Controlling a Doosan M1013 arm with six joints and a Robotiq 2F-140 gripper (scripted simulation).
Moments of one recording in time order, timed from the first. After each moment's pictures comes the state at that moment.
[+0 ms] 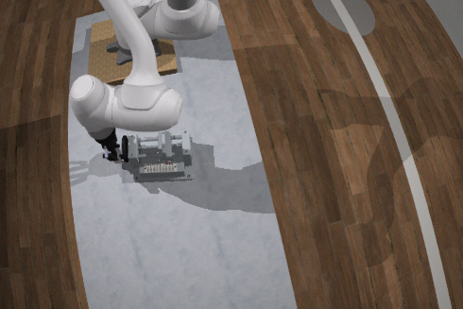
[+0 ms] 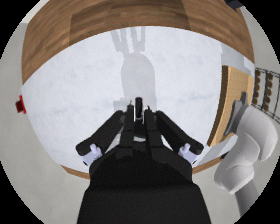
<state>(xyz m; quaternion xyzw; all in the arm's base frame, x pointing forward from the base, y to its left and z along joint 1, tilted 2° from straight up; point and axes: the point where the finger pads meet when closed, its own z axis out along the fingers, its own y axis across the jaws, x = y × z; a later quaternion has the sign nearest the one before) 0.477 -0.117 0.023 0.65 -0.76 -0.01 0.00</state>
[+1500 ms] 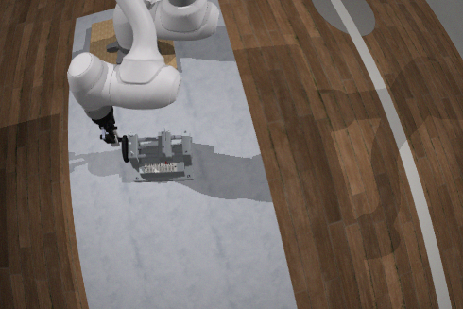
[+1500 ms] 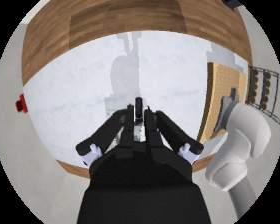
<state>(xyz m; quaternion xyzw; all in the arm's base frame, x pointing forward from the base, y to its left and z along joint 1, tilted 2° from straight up) 0.435 -0.111 0.065 0.65 -0.76 -0.02 0.01</state>
